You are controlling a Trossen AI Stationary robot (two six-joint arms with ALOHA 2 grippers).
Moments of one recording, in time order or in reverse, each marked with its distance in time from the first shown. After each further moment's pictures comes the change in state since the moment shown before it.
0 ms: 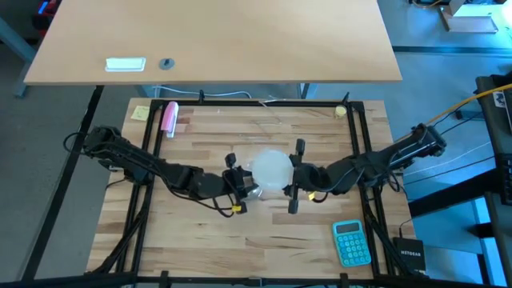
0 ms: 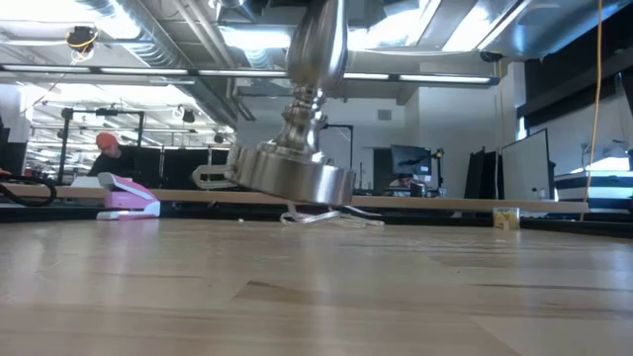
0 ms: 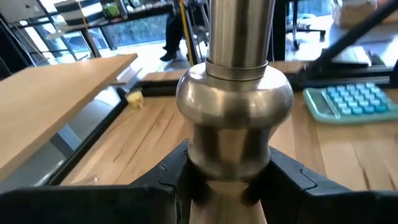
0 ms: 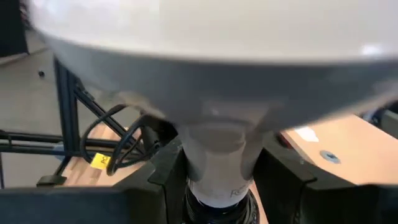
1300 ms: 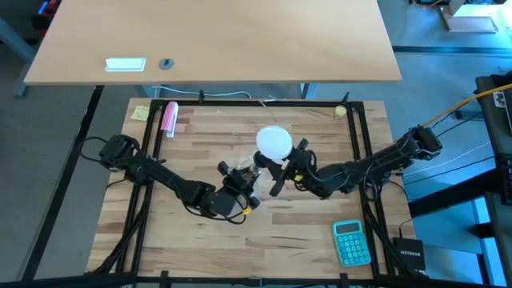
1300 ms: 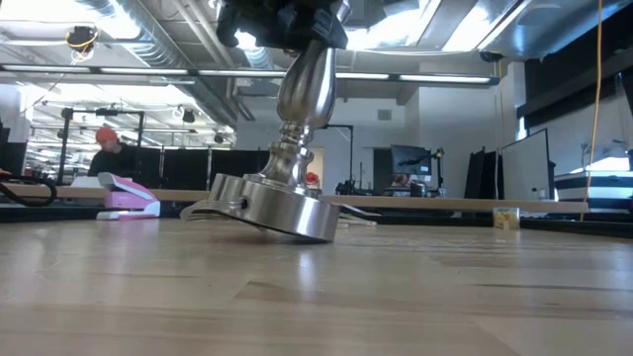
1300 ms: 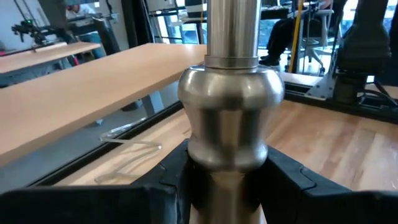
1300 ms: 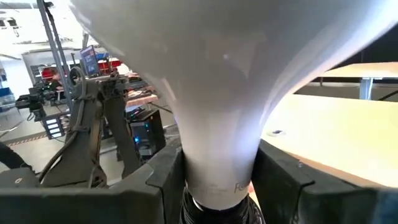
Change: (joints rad) left arm -0.047 0.219 0.006 0.203 -0.532 -0.187; right arm -0.038 0.063 -0.274 0.527 0.348 0.241
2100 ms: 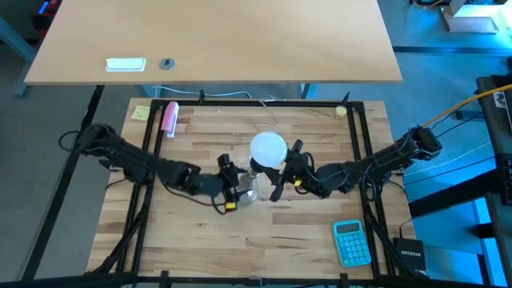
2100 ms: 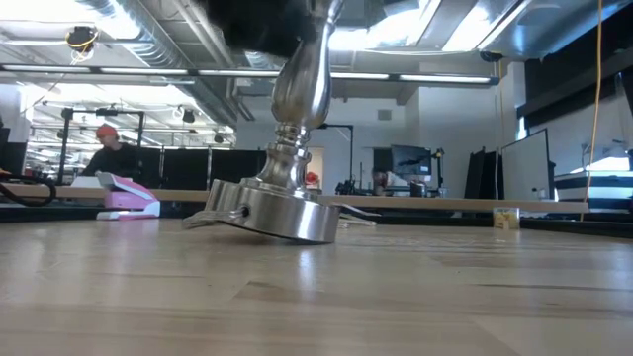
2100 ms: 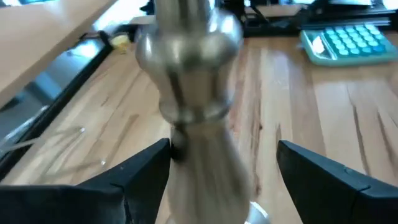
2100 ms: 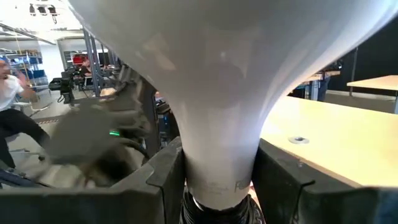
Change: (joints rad) left arm 0.094 -0.277 -0.104 -0.440 0.655 0.017; right arm 0.000 0.004 0.005 0.018 -0.130 -0.078
